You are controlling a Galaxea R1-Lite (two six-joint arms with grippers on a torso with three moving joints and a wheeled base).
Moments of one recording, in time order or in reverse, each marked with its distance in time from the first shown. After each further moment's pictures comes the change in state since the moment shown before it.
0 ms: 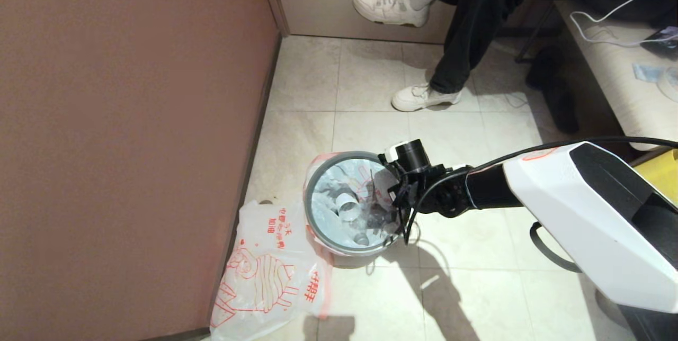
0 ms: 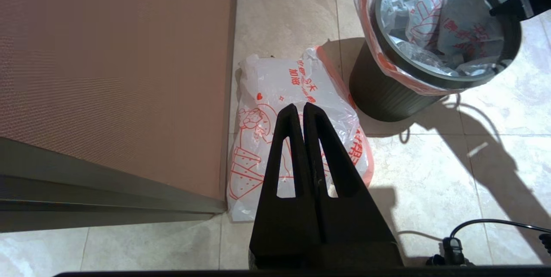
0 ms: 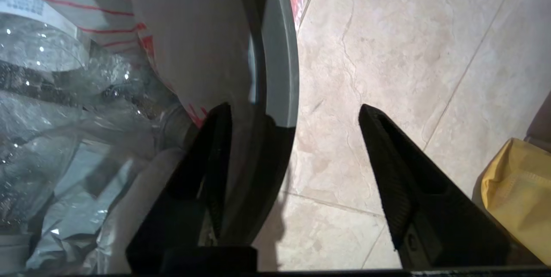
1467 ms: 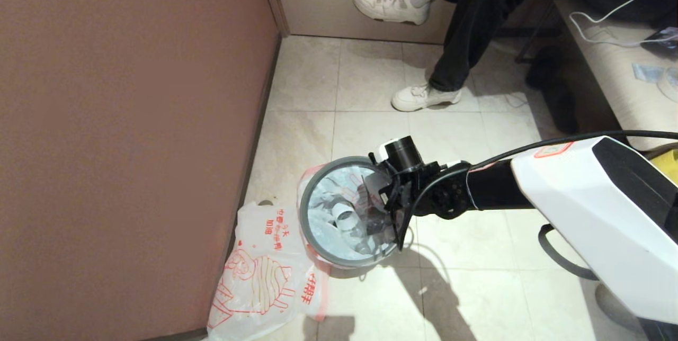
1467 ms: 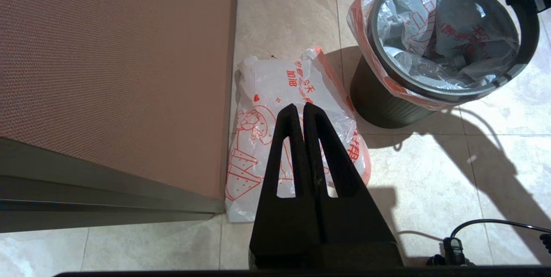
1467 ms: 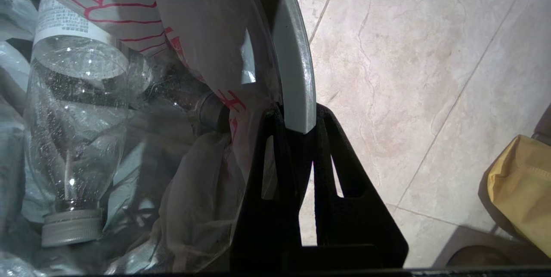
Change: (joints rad) left arm 0.000 0.000 0.000 0.000 0.000 0.000; right arm 0.066 -0.067 0.031 0.069 -0.006 0.045
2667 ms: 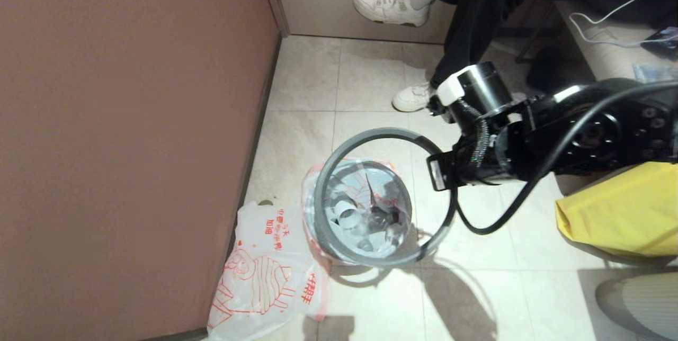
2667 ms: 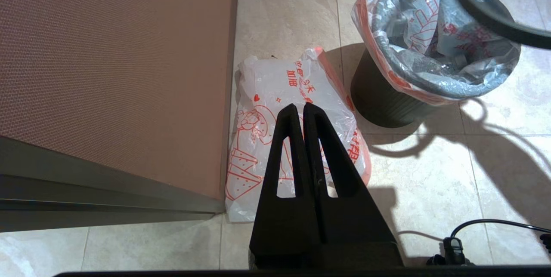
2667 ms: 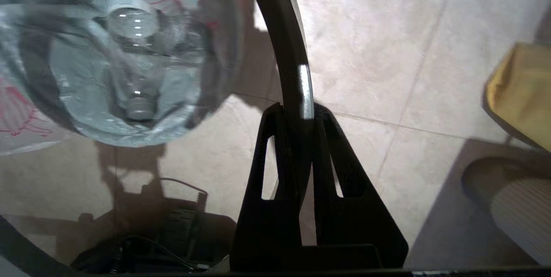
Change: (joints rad) left arm 0.000 0.000 0.000 0.000 0.000 0.000; right arm -0.006 -0.474 0.175 0.383 0.072 0.281
